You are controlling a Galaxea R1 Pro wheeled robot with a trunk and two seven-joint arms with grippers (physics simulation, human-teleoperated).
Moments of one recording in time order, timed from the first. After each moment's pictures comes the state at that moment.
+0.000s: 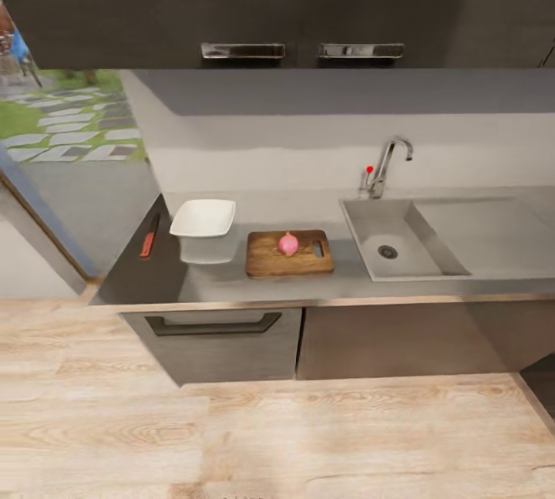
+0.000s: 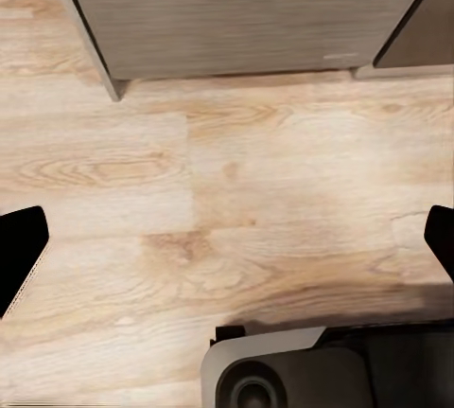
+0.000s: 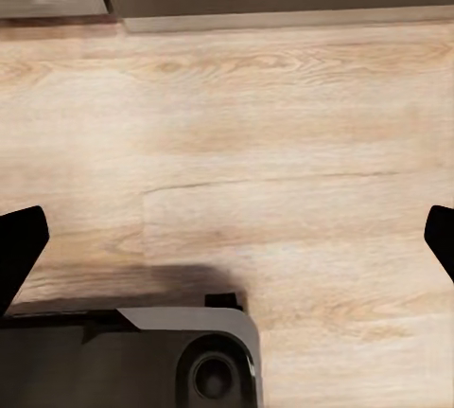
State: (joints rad) left arm 0.40 0.33 -0.26 -1.24 0.35 -0.30 0.07; right arm 0.21 -0.04 0.10 -0.87 -0.09 -0.34 -0.12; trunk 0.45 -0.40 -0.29
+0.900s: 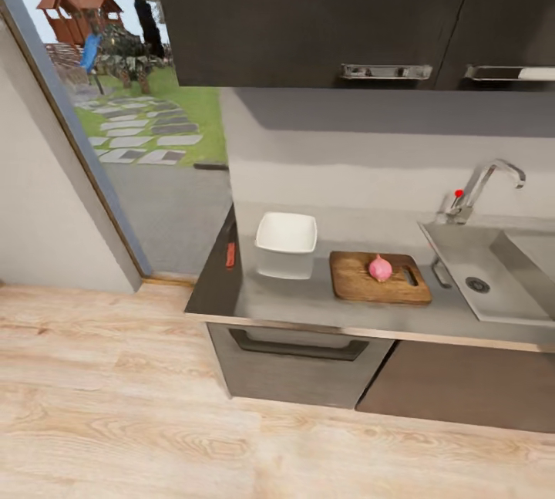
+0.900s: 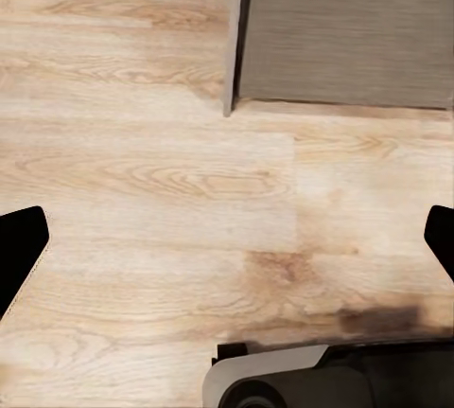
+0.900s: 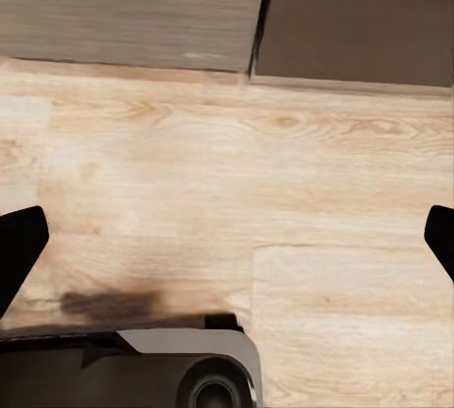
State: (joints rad) left arm 0.40 0.33 -0.26 -1.24 0.35 -0.30 0.07; right arm 0.21 -0.04 0.10 -0.87 -0.09 -0.34 -0.12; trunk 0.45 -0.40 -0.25
